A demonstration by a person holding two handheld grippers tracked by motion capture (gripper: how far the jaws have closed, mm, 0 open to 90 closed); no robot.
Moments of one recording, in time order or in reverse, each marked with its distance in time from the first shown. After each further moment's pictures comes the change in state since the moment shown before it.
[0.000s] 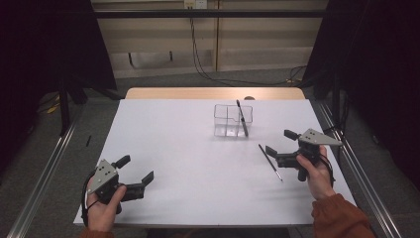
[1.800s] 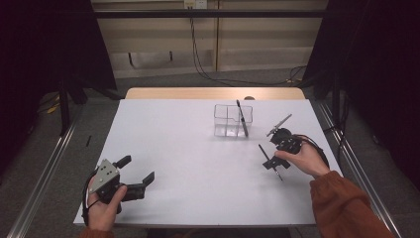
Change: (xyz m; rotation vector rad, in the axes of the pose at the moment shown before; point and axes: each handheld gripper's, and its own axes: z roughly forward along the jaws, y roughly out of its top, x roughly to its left) left arm 0.001 -0.001 0.002 0.017 -0.009 0.022; right arm -0.010 0.017 0.062 0.976 0.106 -0.095
